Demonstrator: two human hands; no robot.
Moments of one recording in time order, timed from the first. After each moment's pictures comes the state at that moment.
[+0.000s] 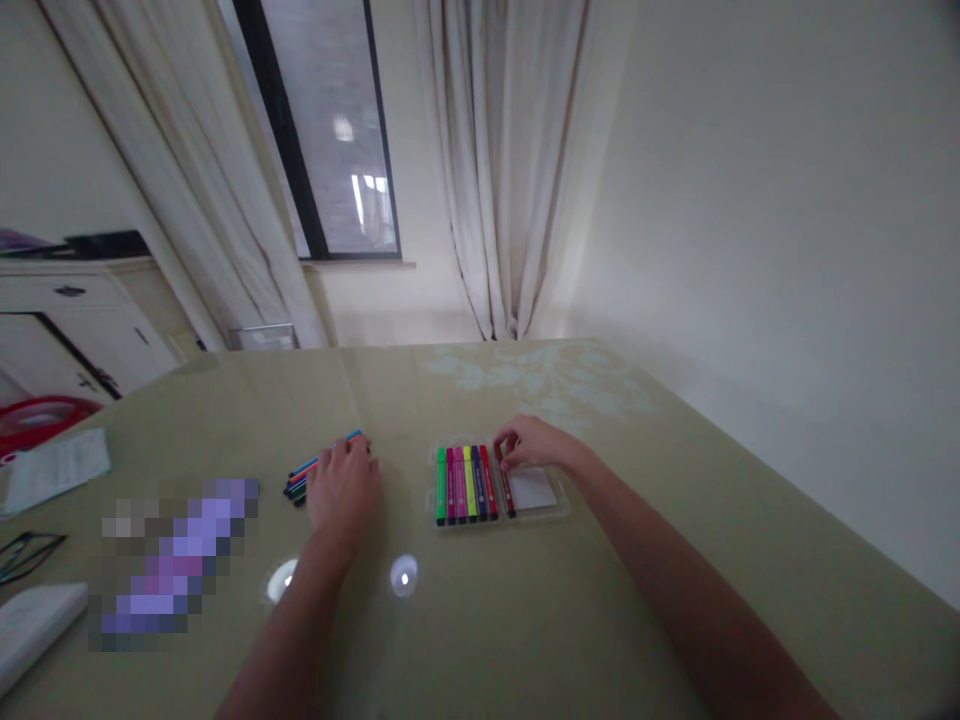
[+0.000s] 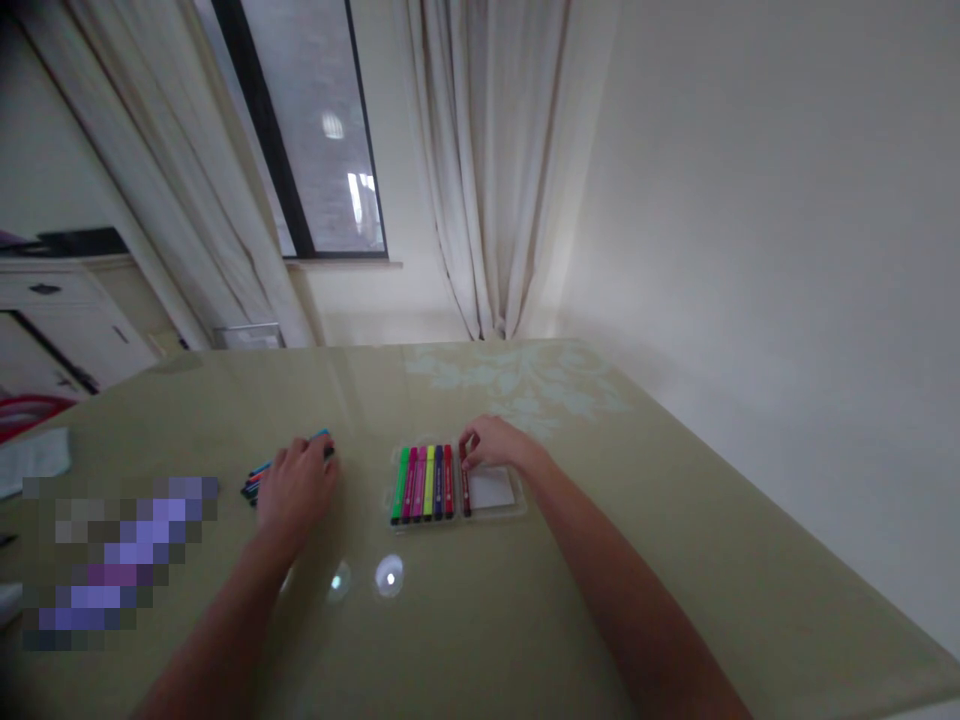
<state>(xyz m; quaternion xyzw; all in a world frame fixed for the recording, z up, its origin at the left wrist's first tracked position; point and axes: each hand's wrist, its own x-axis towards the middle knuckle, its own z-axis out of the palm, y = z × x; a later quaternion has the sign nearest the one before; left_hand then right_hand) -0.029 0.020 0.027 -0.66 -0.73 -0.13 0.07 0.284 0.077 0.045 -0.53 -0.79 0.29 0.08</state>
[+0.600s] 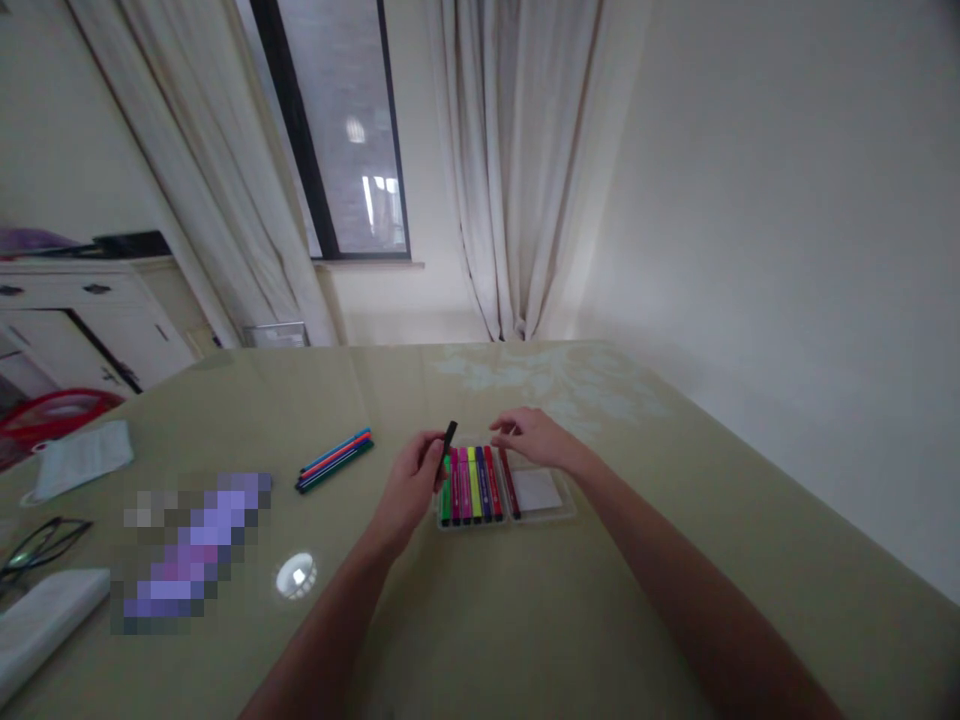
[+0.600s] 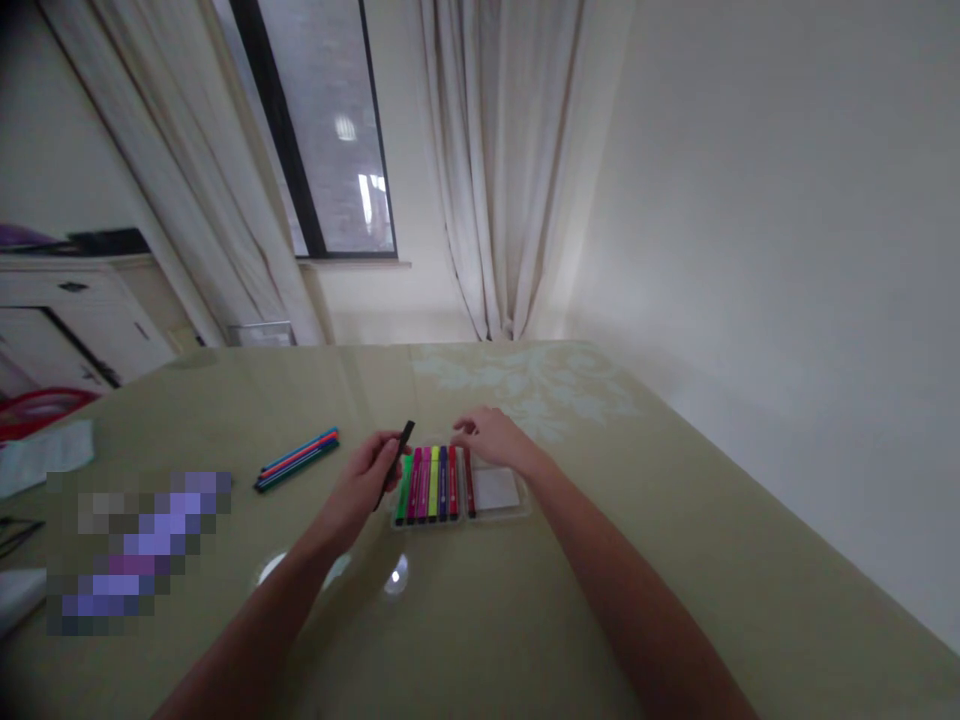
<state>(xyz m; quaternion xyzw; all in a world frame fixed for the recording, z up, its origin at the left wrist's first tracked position) 0.030 0.011 0.027 -0.57 -0.49 -0.49 -0.45 0.265 0.064 0.062 -0.53 -0.79 0.25 0.21</state>
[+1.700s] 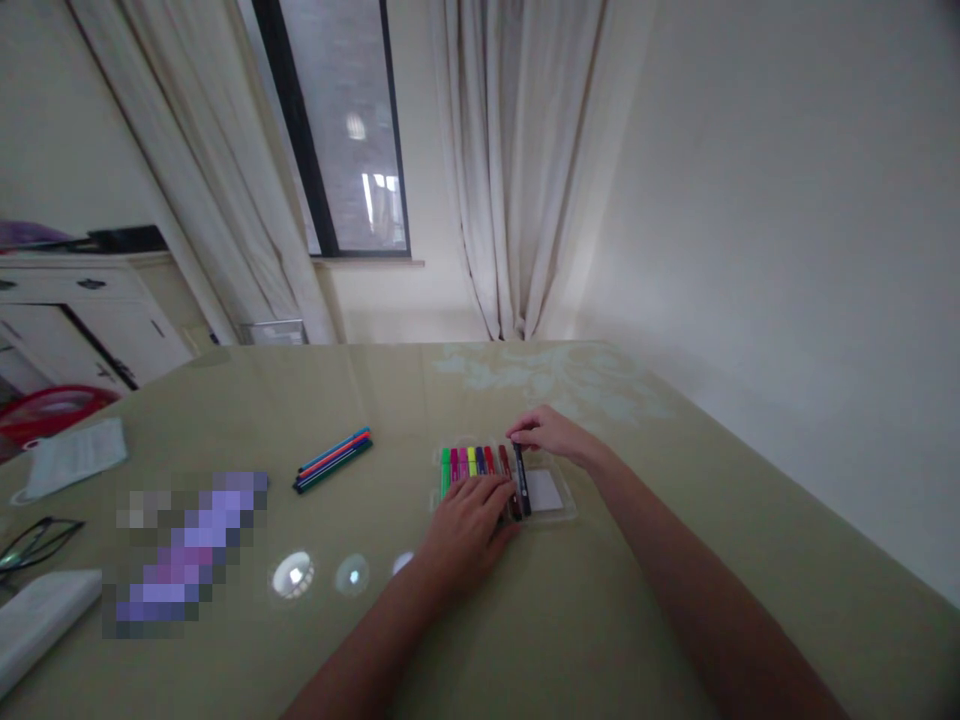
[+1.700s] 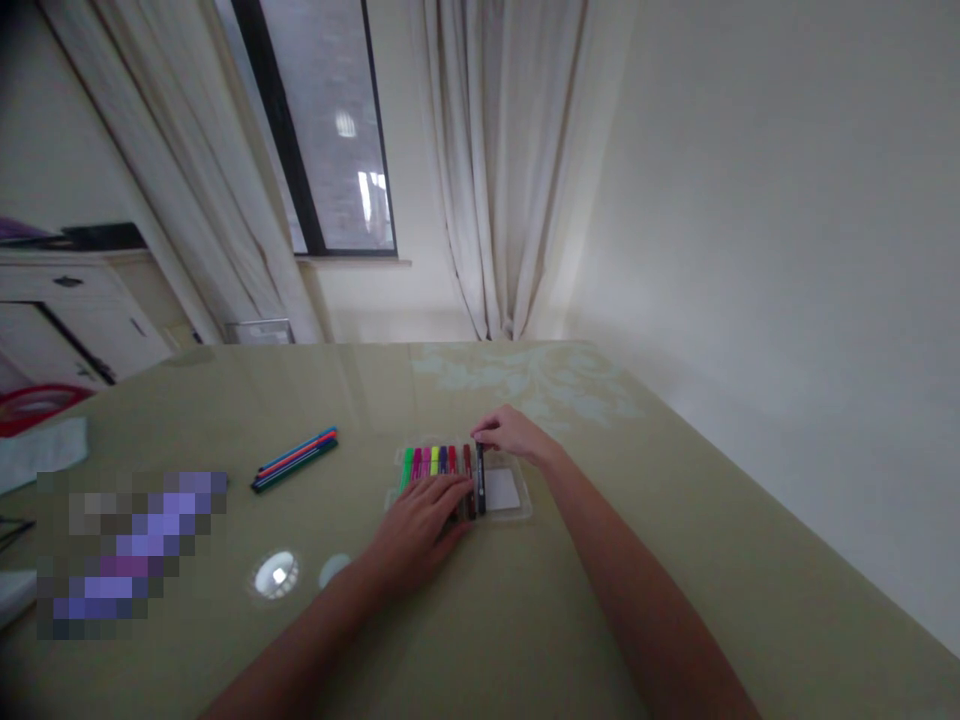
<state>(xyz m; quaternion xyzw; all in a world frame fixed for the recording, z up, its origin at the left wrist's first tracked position) 0.070 -0.026 -0.003 -0.90 -0.37 -0.22 -0.09 0.299 0.089 0.029 -0.54 -0.68 0.41 0.25</state>
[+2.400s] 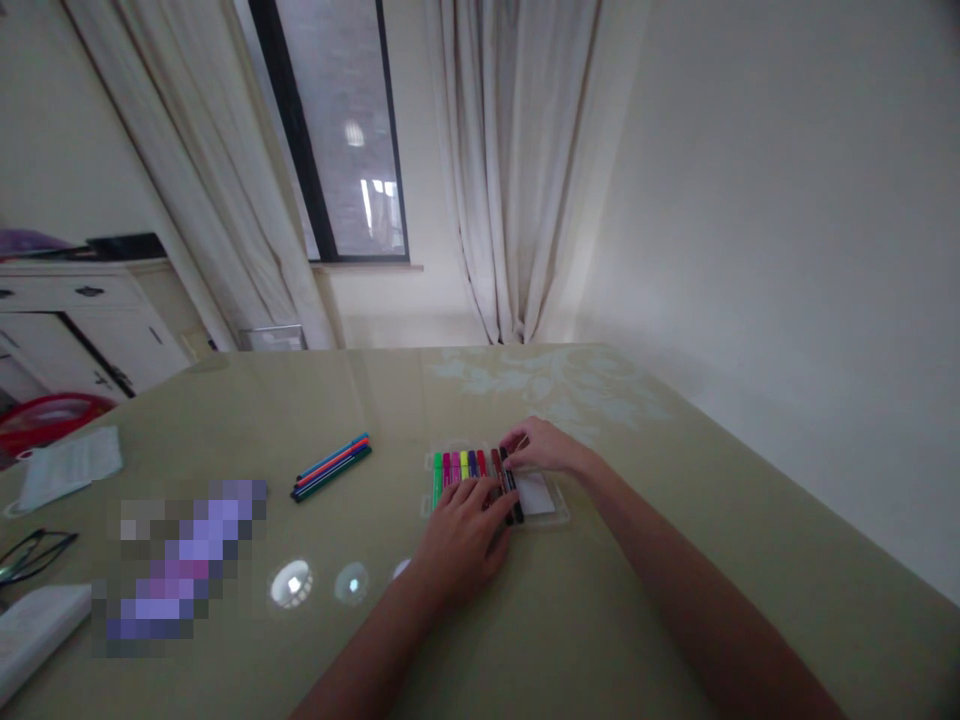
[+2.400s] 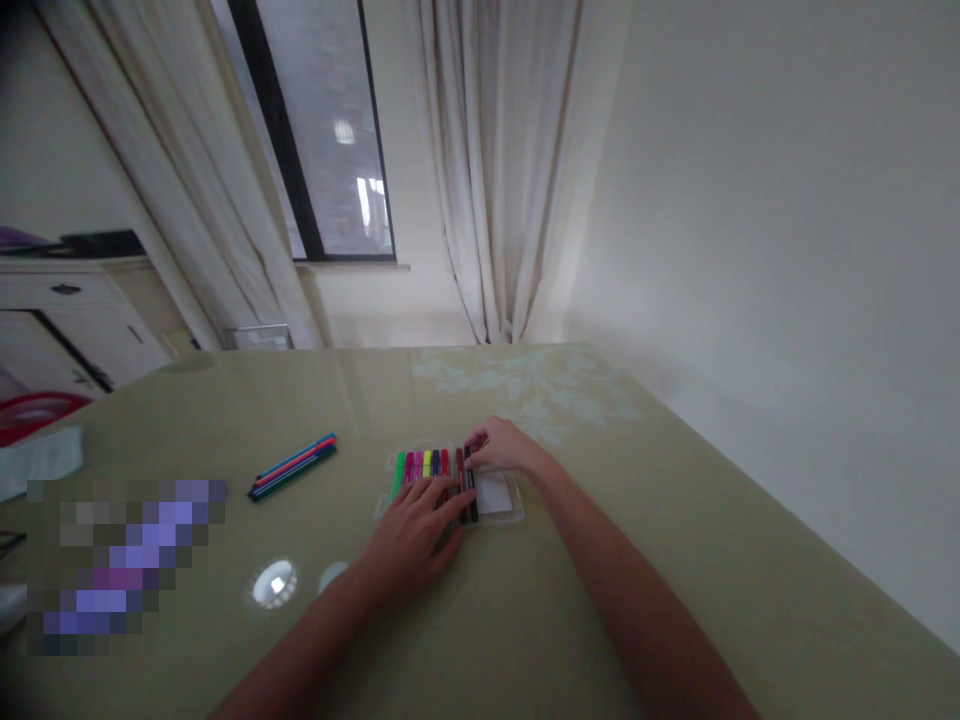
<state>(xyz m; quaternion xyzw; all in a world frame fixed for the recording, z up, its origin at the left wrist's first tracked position) 0.066 -0.027 0.006 -0.90 -0.38 -0.18 -0.05 0.284 0.084 0.032 -0.54 -0.75 0.33 0.17</state>
